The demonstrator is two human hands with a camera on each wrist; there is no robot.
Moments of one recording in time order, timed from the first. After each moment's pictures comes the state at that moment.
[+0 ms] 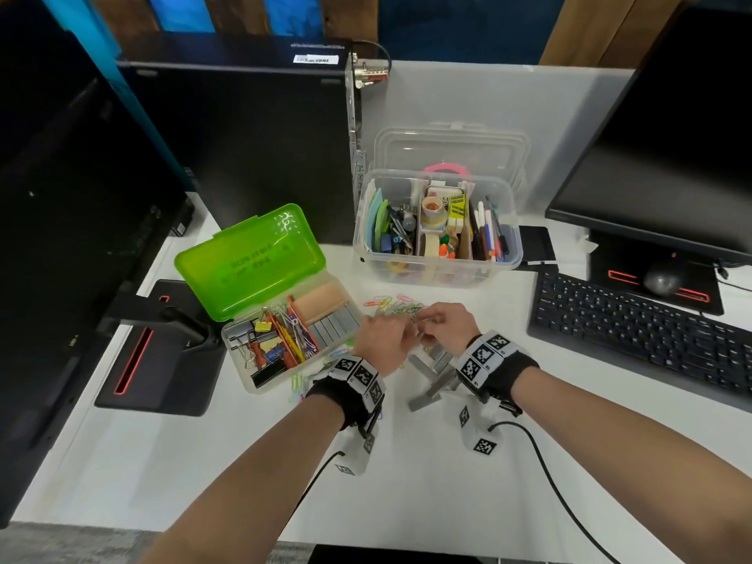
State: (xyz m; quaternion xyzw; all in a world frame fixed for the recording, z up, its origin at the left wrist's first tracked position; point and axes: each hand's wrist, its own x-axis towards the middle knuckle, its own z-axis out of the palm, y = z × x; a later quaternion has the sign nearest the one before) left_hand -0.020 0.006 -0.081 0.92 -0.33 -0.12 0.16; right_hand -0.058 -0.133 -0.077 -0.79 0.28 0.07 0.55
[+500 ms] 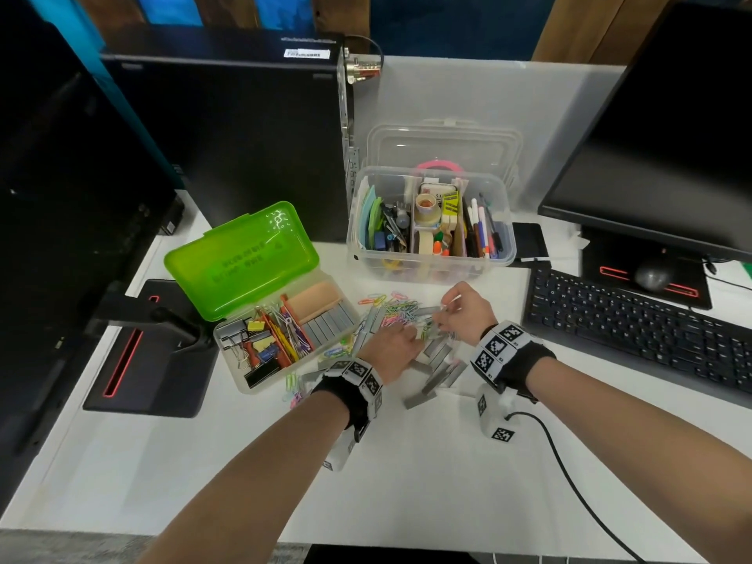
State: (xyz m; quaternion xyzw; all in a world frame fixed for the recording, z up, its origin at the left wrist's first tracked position) left_hand -0.027 0.003 -0.095 0.84 -0.53 -0.14 -0.02; right_hand -0.062 -0.163 -0.061 -0.84 0.29 0.05 0.46
